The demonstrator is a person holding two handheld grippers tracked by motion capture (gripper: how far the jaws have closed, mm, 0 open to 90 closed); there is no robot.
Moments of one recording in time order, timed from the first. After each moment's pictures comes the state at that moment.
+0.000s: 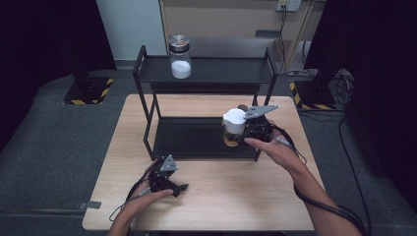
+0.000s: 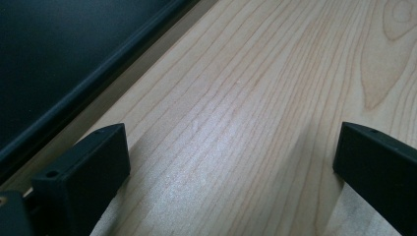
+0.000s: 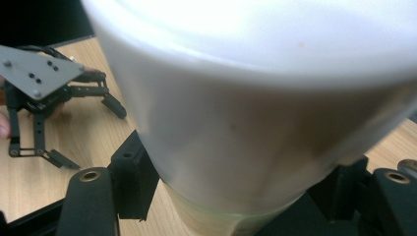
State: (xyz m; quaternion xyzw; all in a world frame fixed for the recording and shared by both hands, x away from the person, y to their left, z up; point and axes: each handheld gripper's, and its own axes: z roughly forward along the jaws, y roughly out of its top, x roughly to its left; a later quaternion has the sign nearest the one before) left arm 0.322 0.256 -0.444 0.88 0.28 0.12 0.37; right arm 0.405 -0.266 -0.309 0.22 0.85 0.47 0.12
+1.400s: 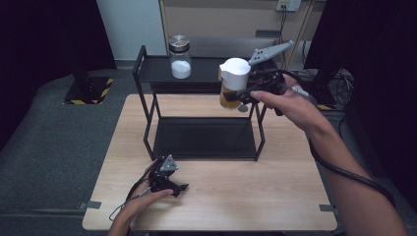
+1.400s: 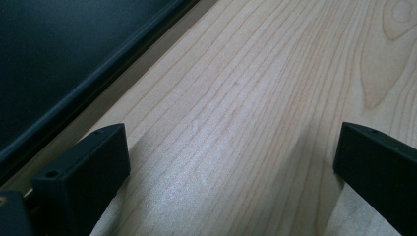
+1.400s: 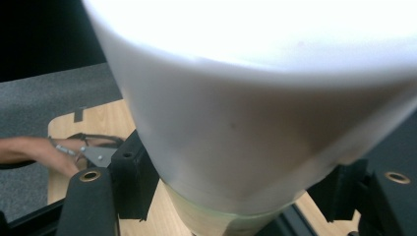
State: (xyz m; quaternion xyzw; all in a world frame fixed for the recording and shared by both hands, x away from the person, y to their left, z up) left arm 0.323 0.256 -0.444 0.88 0.28 0.12 0.37; right arm 0.415 -0.257 -0.137 0.17 0.85 0.48 0.12
